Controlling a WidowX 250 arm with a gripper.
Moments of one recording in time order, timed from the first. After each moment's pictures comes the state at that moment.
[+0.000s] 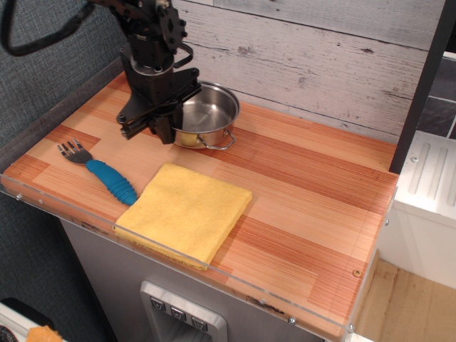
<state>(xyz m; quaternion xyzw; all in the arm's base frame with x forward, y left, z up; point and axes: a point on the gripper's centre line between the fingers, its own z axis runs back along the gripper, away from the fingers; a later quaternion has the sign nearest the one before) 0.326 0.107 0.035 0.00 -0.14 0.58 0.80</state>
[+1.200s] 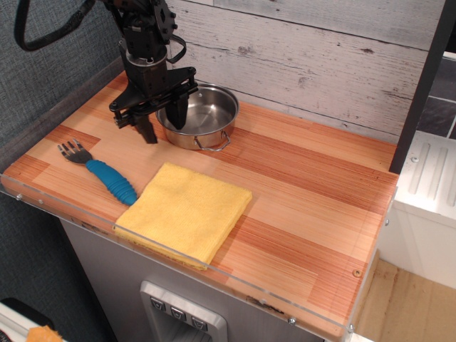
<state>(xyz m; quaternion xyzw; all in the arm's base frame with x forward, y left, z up) 0.332 0.121 0.033 0.01 -0.11 0.53 0.84</state>
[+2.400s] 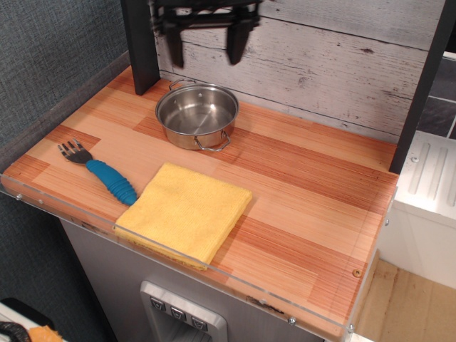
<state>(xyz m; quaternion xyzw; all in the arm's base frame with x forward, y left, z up) 0.357 0.051 0.132 0.06 -0.11 0.32 0.94</state>
